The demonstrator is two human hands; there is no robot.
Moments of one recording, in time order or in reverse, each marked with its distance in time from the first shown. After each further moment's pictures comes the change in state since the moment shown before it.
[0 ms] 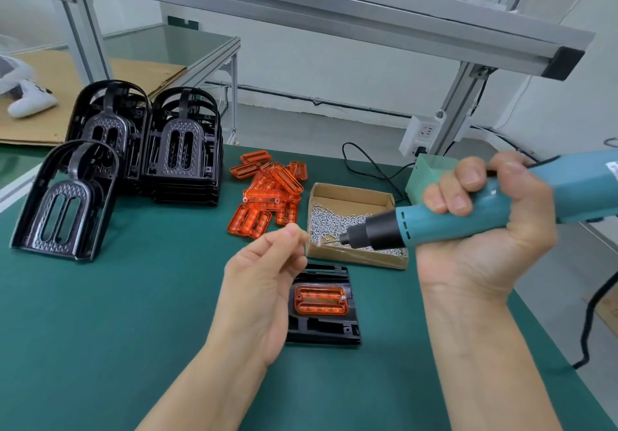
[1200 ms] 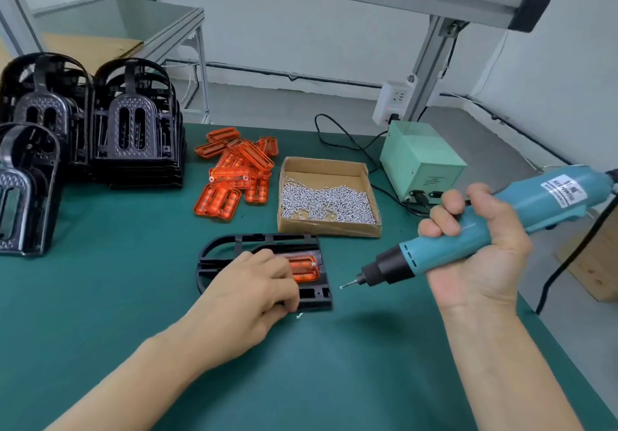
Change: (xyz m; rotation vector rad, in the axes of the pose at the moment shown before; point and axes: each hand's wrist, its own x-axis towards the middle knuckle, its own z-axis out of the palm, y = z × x) left_hand 0.010 -0.018 -0.044 1.729 -0.883 0.660; right_hand -0.018 -0.025 -0.082 -0.155 0.217 0.184
